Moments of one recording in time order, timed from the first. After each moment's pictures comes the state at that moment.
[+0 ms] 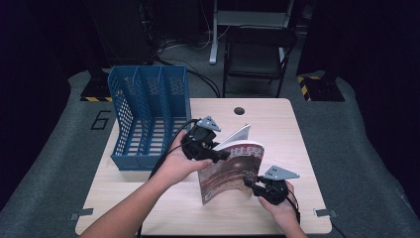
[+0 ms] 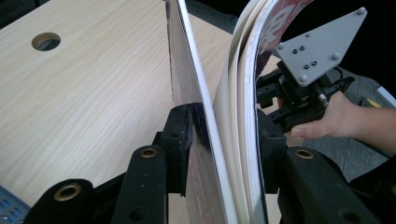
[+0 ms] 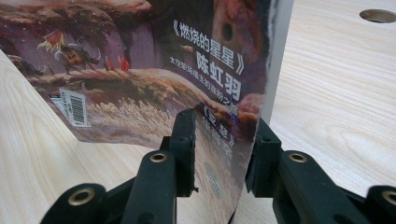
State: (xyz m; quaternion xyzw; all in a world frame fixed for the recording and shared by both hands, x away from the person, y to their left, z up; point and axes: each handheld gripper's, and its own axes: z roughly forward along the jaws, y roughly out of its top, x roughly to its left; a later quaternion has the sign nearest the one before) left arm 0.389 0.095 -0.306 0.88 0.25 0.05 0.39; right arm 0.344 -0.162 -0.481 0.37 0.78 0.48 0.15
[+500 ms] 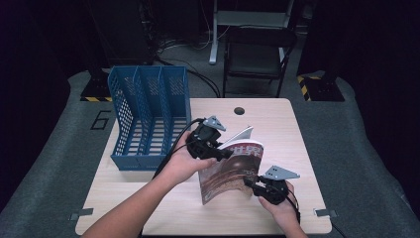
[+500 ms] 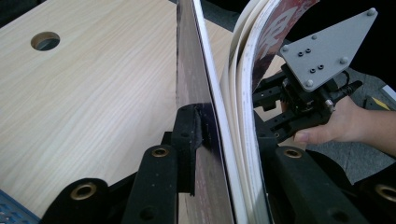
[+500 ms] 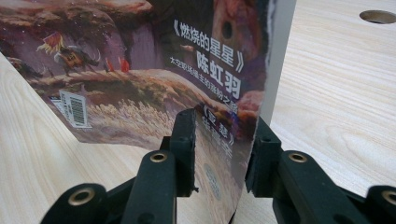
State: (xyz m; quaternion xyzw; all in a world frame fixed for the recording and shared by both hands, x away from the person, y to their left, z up) left arm 0.392 0.086 -0.307 0.88 0.25 0.05 0.39; right arm 0.345 -0.163 -0.481 0.36 0.78 0.49 0.16
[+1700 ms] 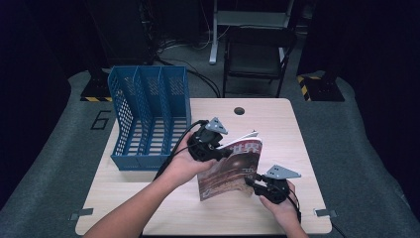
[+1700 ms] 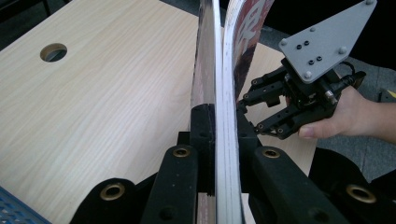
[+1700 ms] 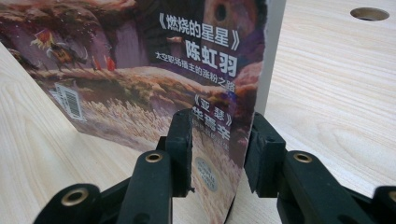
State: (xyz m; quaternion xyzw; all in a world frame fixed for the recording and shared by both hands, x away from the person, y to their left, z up) left arm 0.386 0.082 -0.307 0.89 0.23 0.08 0.39; right arm 0.348 -0.167 -0.483 0.38 0.77 0.48 0.16
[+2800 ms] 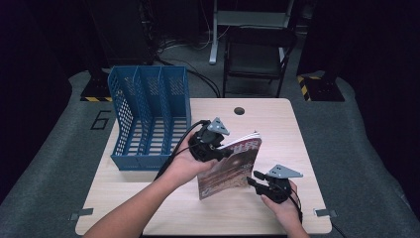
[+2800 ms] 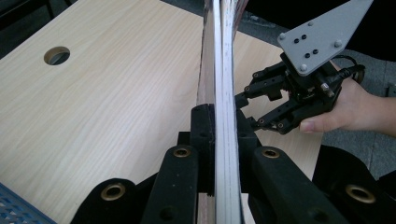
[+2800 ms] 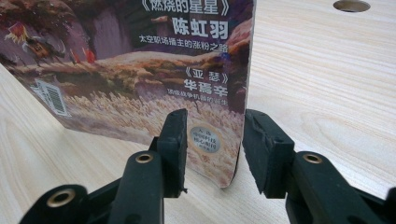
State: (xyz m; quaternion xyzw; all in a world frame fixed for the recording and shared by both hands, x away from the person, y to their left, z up) left arm 0.385 0.080 -0.306 0.89 0.23 0.08 0.38; right arm 0.349 -0.172 -0.486 0.40 0.77 0.47 0.17
